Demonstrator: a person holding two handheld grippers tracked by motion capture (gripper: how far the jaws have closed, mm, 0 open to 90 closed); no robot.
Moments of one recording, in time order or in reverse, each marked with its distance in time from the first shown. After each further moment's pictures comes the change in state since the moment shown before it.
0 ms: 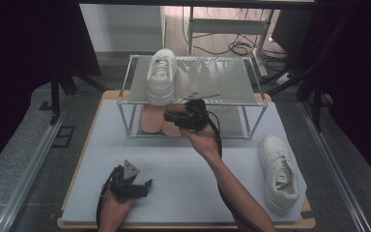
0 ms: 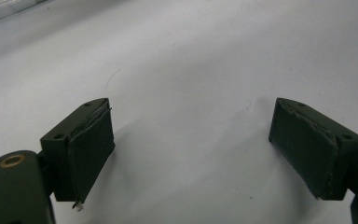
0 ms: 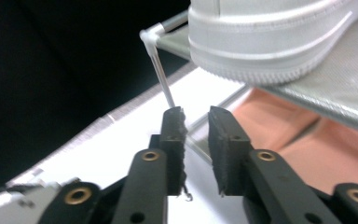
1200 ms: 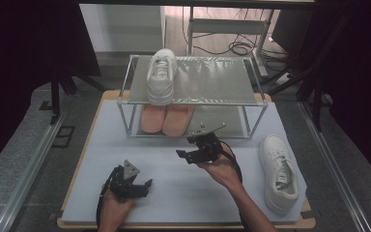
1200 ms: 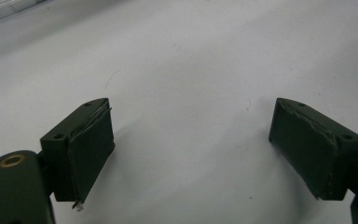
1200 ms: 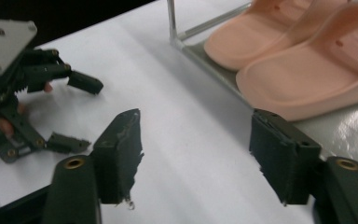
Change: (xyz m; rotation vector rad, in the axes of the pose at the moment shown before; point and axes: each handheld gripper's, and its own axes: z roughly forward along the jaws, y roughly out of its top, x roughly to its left) left arm 0.000 0.000 0.000 -0.001 0.000 -0.003; right arm 0.006 -0.080 -0.032 0.190 -0.053 -0.175
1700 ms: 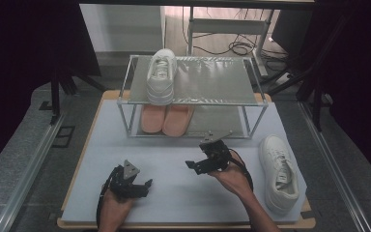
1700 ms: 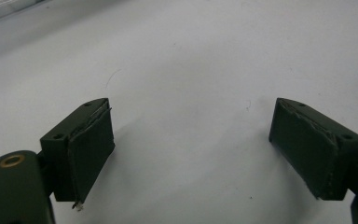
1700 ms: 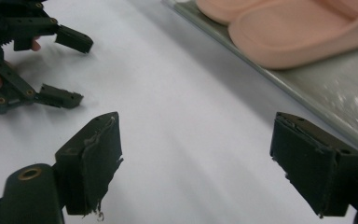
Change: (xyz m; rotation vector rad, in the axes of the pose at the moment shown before) left arm 0.000 0.000 0.000 0.001 -0.002 -0.002; right arm -0.004 -0.029 -0.016 0.084 -0.028 0.032
